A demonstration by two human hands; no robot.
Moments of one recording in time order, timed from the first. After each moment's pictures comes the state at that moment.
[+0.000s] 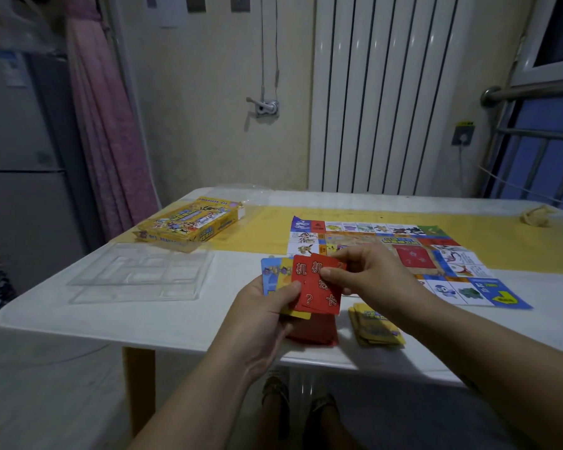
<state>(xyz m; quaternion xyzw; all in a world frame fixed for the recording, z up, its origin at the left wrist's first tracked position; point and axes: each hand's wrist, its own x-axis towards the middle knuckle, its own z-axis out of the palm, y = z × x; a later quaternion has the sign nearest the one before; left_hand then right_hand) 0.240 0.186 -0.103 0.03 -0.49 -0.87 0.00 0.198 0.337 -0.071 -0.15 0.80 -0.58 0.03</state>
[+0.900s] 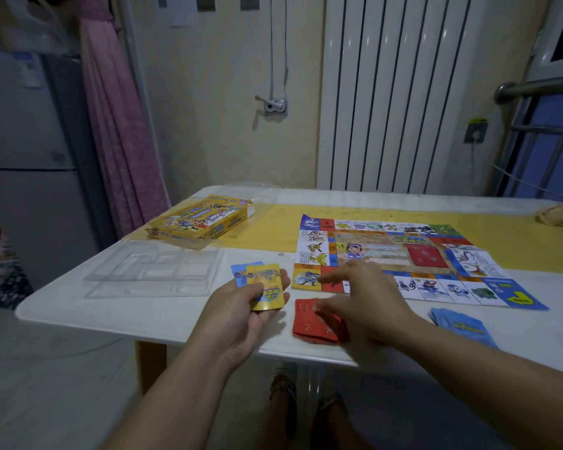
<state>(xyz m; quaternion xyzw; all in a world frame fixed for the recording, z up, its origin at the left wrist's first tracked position) 0.236 0.150 -0.105 0.11 -0.44 -0.89 0.03 0.193 0.322 -0.097 -0.16 0.96 -0.22 -0.09</state>
